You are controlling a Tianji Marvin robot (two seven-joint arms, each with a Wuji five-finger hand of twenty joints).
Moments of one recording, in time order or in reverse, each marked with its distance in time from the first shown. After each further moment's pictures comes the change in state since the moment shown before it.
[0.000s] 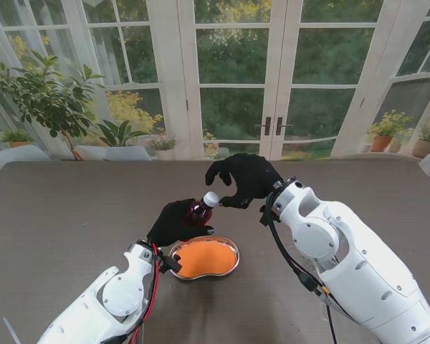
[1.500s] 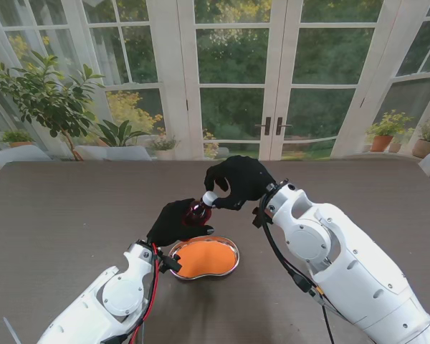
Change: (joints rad) left arm -0.001 0.000 0.000 0.003 -0.006 -0.002 -0.001; right arm 0.020 -0.014 -0.044 0.032 0.016 -0.004 -0.040; left_hand 0.000 0.000 0.000 0.000 0.000 0.000 0.000 0.000 0.000 0.000 0.000 -0.010 0.000 0.000 0.000 0.000 0.000 0.000 0.000 0.000; right_hand 0.019 0.027 0.009 -0.091 0.169 0.075 0.112 -0.001 0.161 -0.014 0.002 0.021 0.000 -0.001 0.126 0.037 0.050 0.000 0.003 0.000
